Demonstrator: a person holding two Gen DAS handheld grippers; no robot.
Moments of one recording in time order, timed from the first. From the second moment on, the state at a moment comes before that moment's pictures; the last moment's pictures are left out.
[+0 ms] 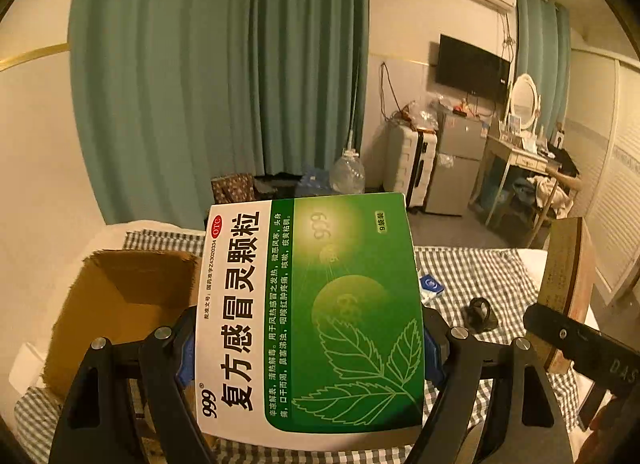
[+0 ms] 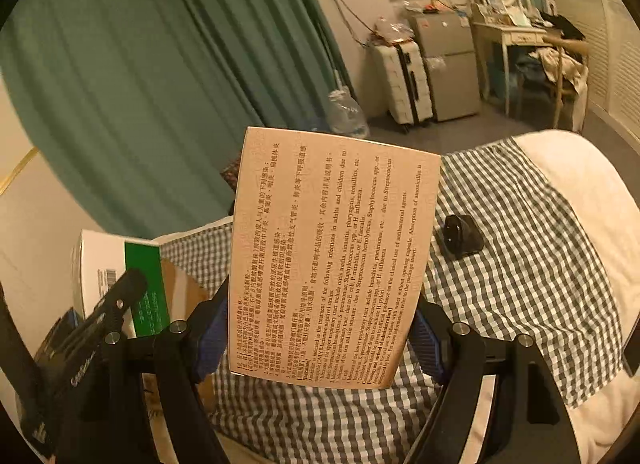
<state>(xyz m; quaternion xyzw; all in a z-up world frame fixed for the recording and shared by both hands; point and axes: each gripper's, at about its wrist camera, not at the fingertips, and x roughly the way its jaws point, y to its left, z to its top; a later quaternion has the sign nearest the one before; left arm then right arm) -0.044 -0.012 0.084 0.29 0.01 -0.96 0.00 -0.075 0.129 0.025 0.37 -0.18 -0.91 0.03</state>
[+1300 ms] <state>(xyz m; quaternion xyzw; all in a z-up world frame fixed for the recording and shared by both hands) -0.011 -0.183 0.069 0.28 0.05 -0.95 0.14 -0.072 -0.055 0.032 0.38 -0.04 -0.91 0.16</state>
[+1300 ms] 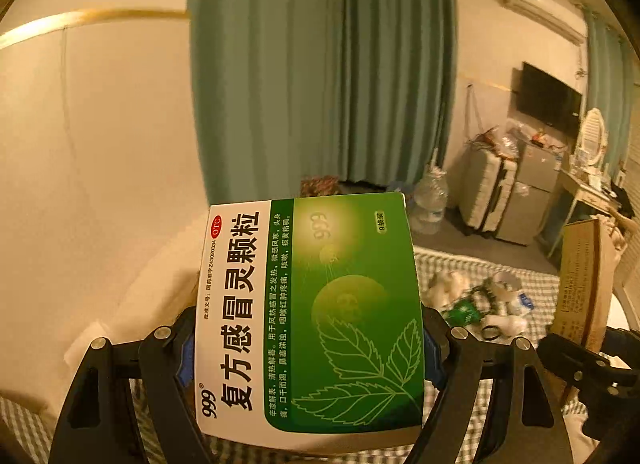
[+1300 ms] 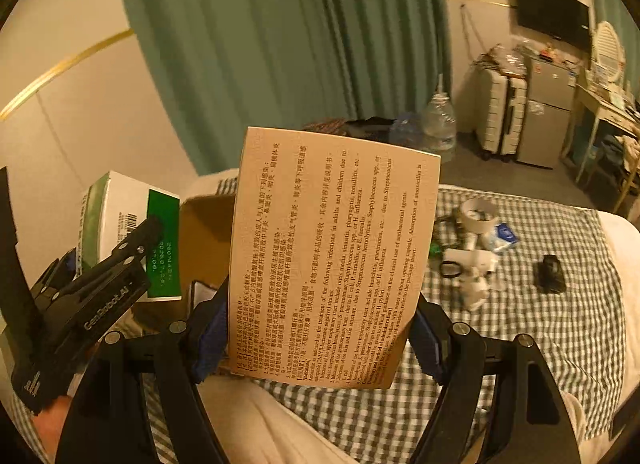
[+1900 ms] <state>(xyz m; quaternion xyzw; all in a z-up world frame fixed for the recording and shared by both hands) -0.038 -0.265 -0.021 0.38 0.07 -0.90 0.19 -0.128 -0.145 -0.040 0.46 0.00 -0.86 0.21</state>
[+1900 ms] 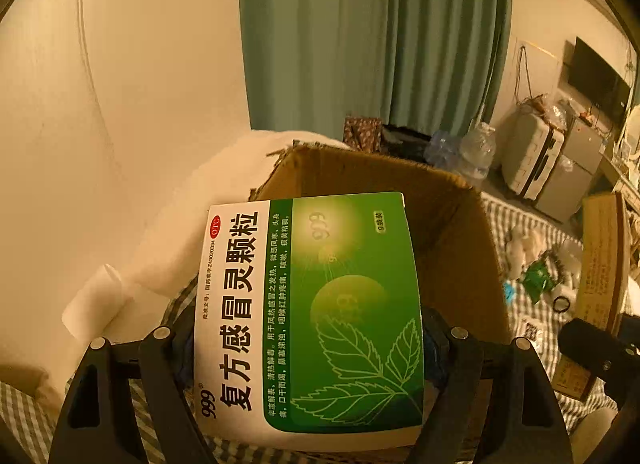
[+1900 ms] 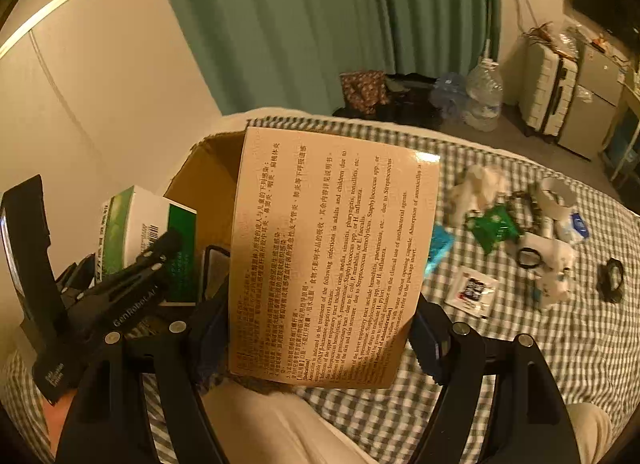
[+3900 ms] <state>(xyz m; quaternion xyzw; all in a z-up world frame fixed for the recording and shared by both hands) -0.102 0.010 -0.084 0.44 -0.02 -0.90 0.00 -0.136 0.106 -0.096 0.45 -0.04 -0.89 0.03</state>
